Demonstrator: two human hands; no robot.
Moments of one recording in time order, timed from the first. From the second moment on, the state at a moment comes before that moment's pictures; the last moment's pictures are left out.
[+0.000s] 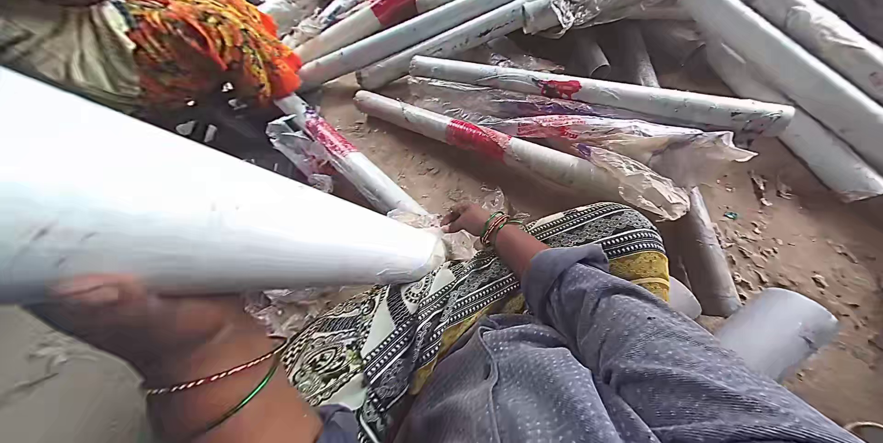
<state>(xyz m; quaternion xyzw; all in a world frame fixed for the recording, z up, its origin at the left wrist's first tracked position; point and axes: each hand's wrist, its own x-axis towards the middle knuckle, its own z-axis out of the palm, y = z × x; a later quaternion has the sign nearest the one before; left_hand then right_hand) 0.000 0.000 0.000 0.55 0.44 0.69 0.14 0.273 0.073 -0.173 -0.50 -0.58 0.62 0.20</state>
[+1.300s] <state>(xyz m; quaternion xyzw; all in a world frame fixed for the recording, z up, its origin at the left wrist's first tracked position) 0.036 0.106 0.041 0.56 0.36 0.73 0.18 0.250 0.056 -0.128 -0.48 -0.72 0.36 0.35</state>
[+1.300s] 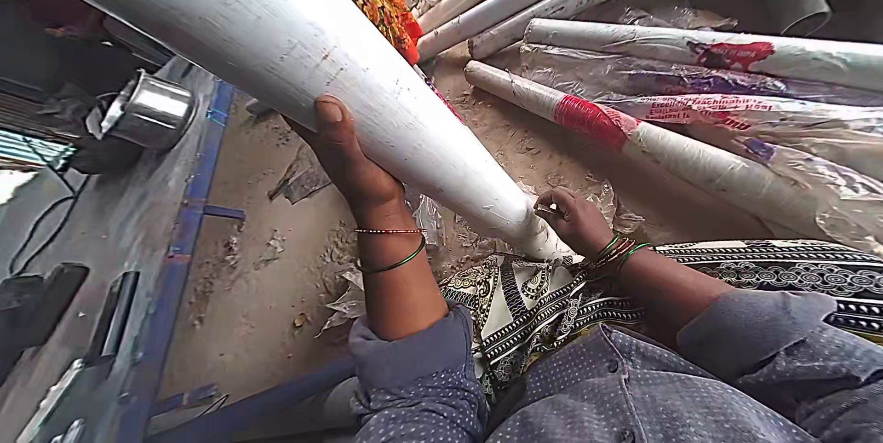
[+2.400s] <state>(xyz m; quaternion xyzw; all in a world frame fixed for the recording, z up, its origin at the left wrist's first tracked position) 0.065 0.067 0.050 0.54 0.35 0.73 0.22 0.279 0.035 -0.084 -0.32 -0.74 0.29 0.51</state>
